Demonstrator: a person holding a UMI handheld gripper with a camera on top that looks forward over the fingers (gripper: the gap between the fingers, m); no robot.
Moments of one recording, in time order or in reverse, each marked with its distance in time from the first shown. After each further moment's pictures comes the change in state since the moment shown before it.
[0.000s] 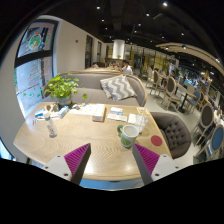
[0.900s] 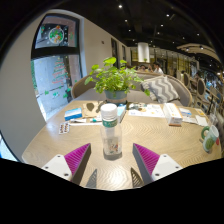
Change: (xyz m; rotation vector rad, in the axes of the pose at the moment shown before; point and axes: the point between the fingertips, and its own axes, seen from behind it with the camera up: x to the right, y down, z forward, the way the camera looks) arm -0.369 0.013 0.190 0.079 -0.276 -0.007
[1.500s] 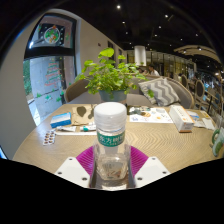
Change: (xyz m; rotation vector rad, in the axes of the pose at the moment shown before) arm 0.008 -0.016 0.106 0.055 0.045 0.007
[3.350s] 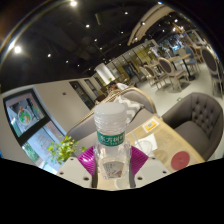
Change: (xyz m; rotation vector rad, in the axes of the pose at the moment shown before) arm 0.493 -0.139 -0.227 0.217 -0.040 0.606
